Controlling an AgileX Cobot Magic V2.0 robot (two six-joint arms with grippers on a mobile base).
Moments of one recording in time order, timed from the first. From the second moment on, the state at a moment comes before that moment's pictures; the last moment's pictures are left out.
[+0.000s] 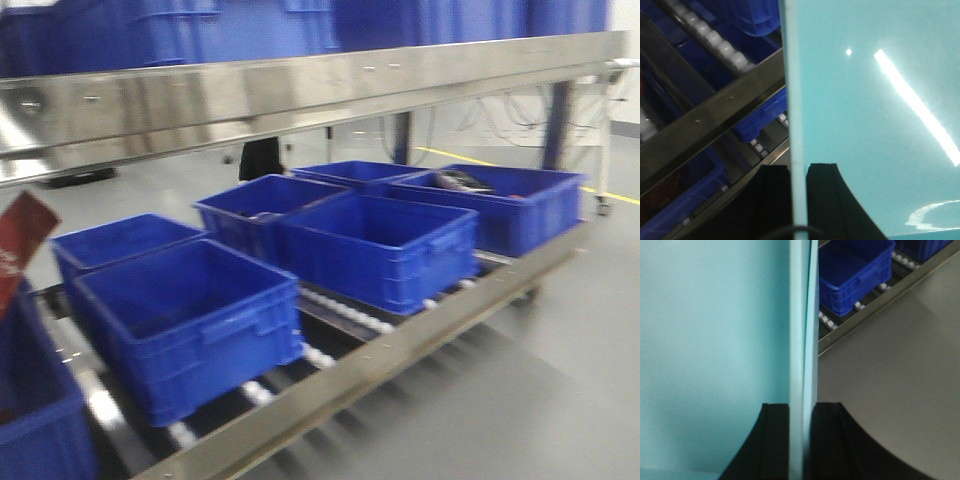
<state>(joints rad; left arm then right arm) -0.60 1.56 -1.97 0.31 1.29 -0.45 0.47 1.51 -1.93 -0.10 1.24 0.37</state>
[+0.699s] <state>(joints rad) -0.60 1.56 -1.97 0.31 1.29 -0.45 0.47 1.51 -1.93 -0.10 1.24 0.37</state>
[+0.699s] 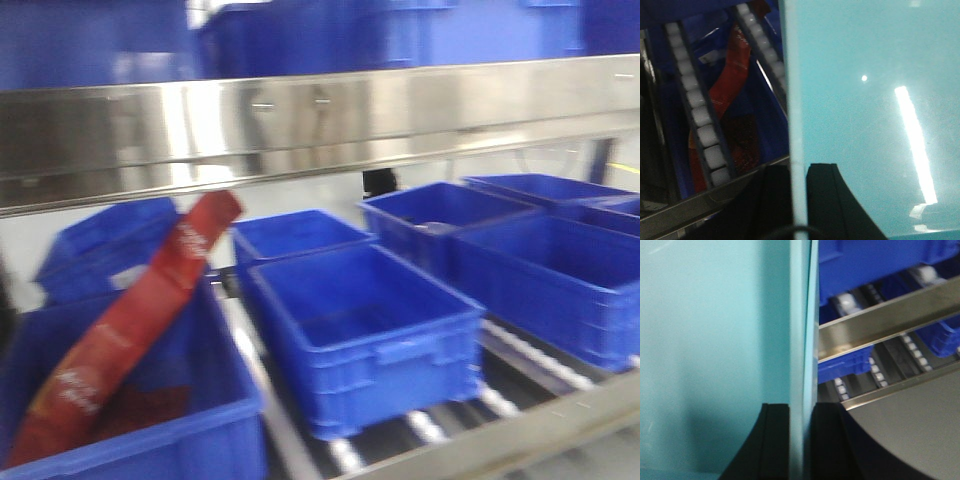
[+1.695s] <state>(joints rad) -0.60 1.56 -1.97 0.31 1.29 -0.45 0.47 1.51 -1.93 -0.10 1.24 0.37</state>
